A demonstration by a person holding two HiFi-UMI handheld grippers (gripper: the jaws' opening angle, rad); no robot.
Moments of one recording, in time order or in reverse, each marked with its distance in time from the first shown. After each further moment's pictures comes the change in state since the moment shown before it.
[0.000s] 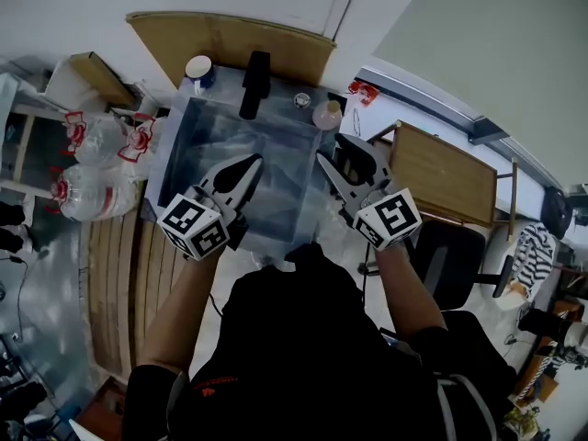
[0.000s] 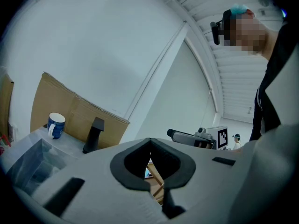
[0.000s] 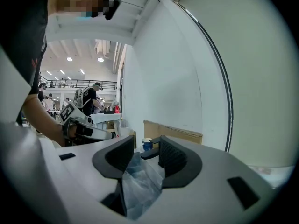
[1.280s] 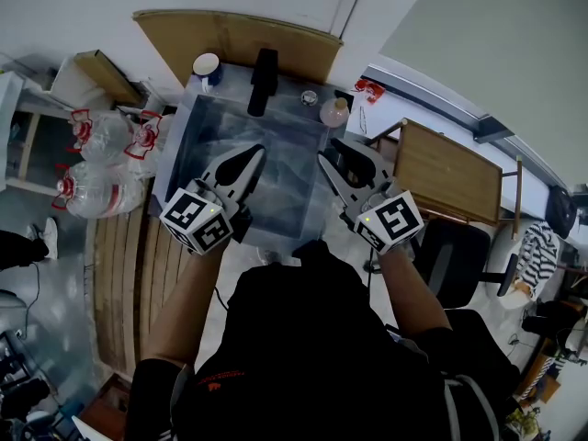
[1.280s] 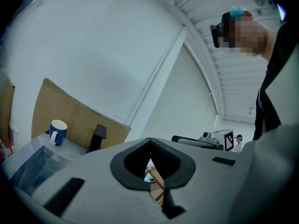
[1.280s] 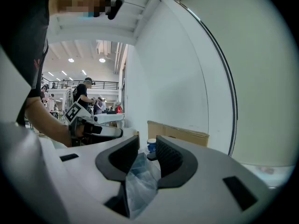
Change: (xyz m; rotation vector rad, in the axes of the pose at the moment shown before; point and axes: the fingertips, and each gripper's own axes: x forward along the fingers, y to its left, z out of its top) left arm -0.006 0.006 0.019 0.012 -0.045 0.016; right arm 0.004 0.023 0.005 -0.008 0.008 0.034
